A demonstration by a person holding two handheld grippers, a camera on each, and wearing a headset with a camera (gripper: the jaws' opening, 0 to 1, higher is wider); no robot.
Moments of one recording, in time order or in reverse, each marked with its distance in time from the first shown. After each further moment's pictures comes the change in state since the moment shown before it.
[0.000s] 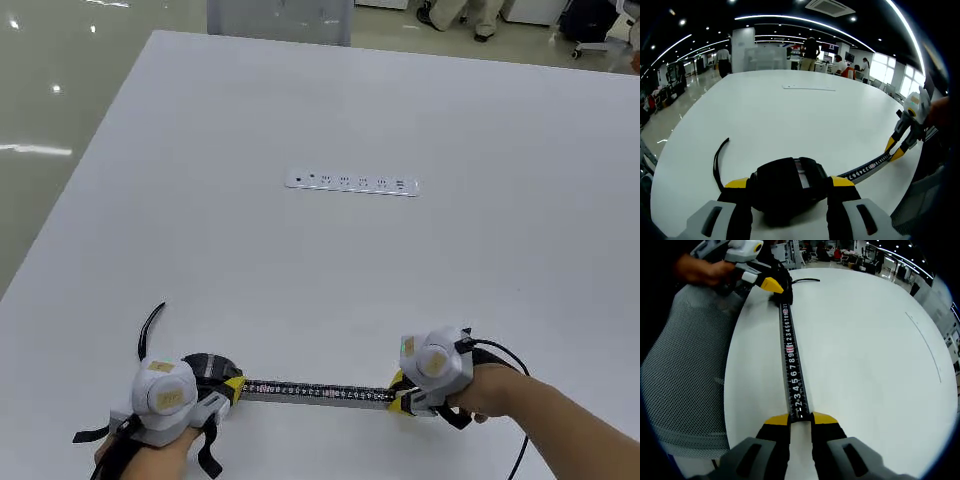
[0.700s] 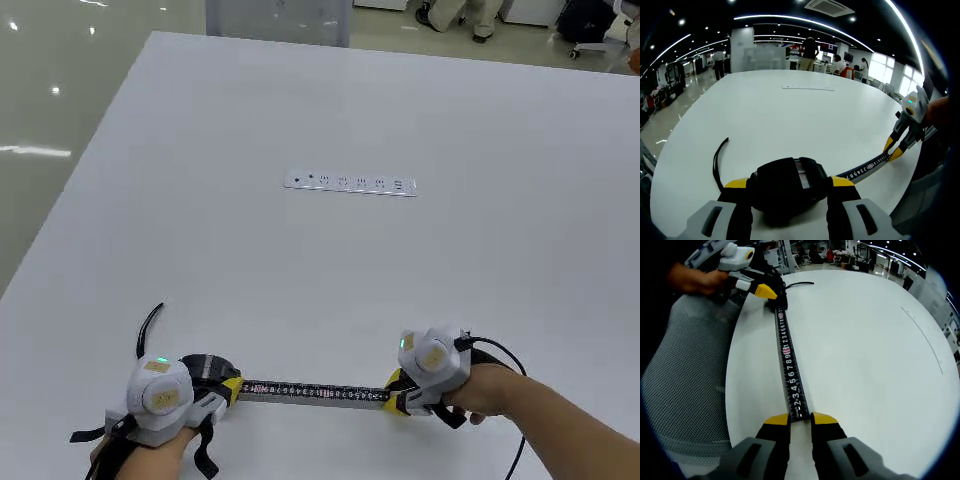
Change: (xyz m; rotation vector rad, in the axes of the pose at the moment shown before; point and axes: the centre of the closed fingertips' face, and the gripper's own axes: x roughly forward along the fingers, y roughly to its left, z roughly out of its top) left arm 0.000 -0.001 -0.001 0.004 0.000 -0.010; right arm 0.001 0.001 0.005 0.065 -0.038 0.006
